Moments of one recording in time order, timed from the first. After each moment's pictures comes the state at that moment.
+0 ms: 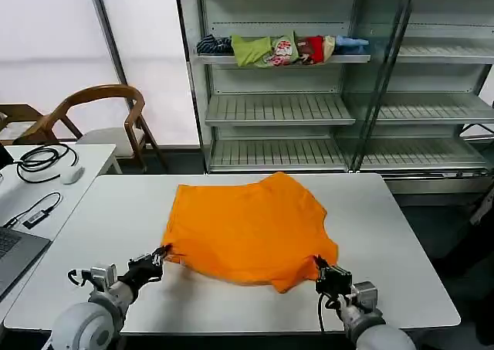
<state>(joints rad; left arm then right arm) 1.31 -0.97 -0.47 -1.98 -0.73 0.51 -0.09 -1.30 1.09 0.29 2.07 0.47 -0.52 0.23</state>
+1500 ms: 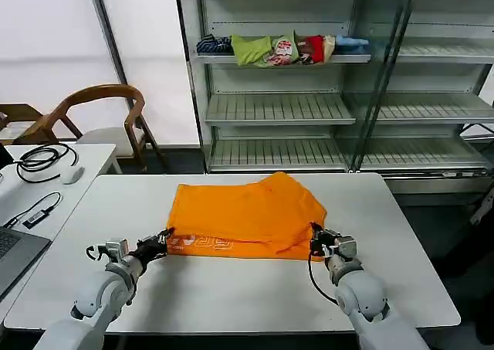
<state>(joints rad) 1.07 -0.99 -0.36 -1.69 -0.73 0.46 -0.03 -1.01 1.16 0.23 1.76 0.40 -0.49 0.18</state>
